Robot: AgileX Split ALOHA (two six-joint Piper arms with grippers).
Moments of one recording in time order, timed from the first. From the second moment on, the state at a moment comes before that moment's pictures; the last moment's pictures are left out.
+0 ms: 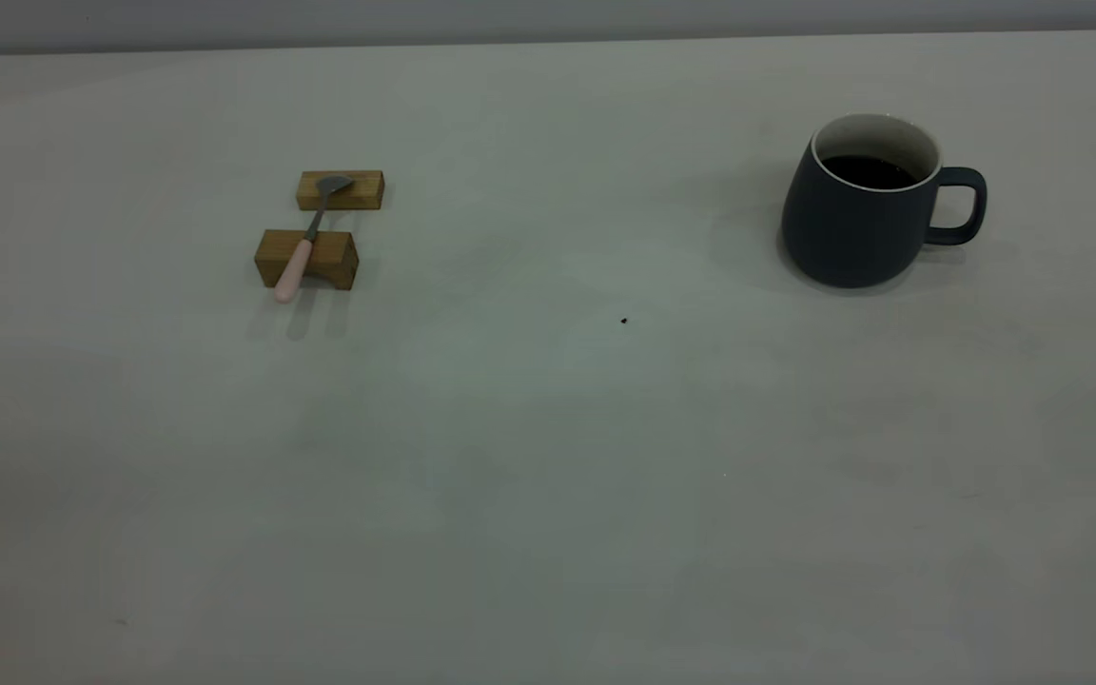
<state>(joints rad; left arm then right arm) -0.02 -0.02 -0.49 0.03 1.13 -0.06 0.07 0.02 -0.48 -0.20 1.16 0.31</state>
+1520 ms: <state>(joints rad) -0.02 -0.02 -0.49 0.03 1.13 -0.06 0.07 1.23 -0.63 -0.09 0.44 -0.27</state>
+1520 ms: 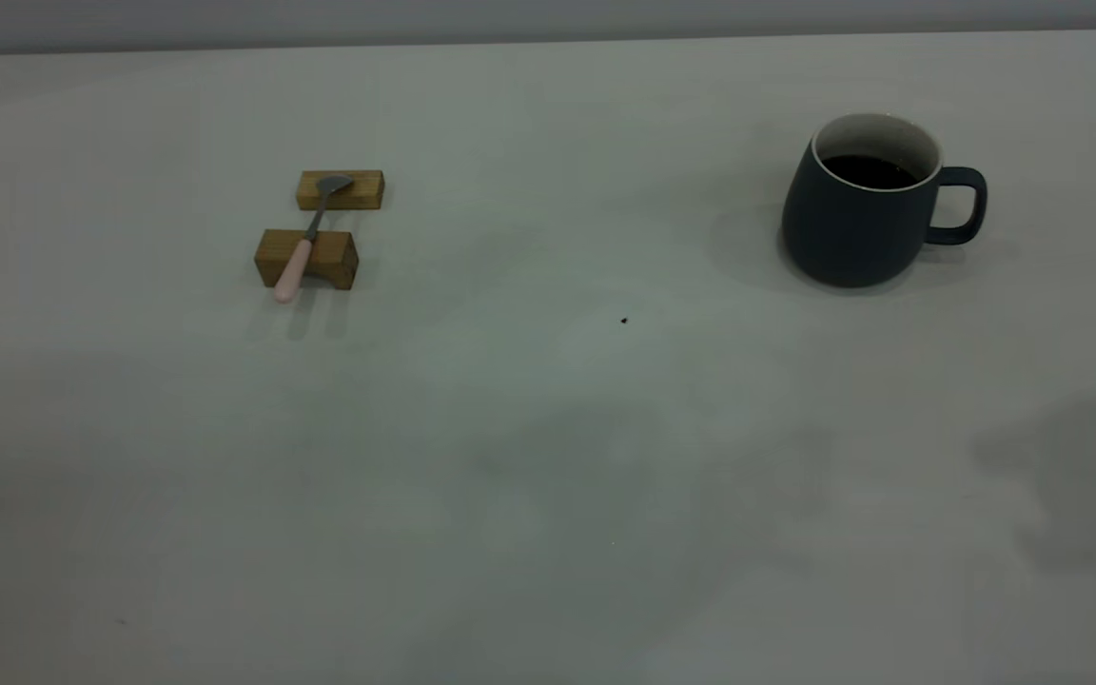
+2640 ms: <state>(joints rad) -0.02 -0.02 -0.49 0.03 1.13 -0.06 0.02 2.30 -1.44 0.07 0.51 -1.18</state>
